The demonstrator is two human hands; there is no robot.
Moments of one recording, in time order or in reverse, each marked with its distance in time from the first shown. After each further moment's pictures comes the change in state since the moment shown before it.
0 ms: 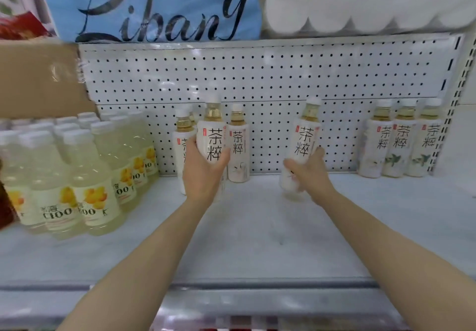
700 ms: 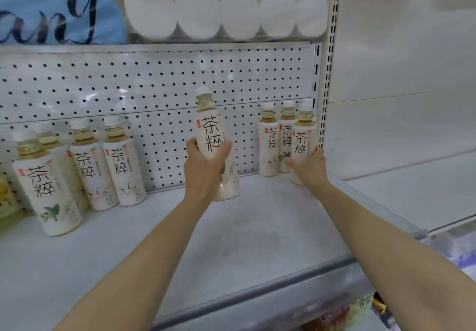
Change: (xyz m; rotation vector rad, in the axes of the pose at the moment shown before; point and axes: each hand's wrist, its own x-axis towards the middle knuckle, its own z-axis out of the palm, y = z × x) left_hand -0.069 0.107 0.186 -0.373 -0.383 -0.105; right_hand 0.069 0.082 -0.236 -0.265 0.356 0.091
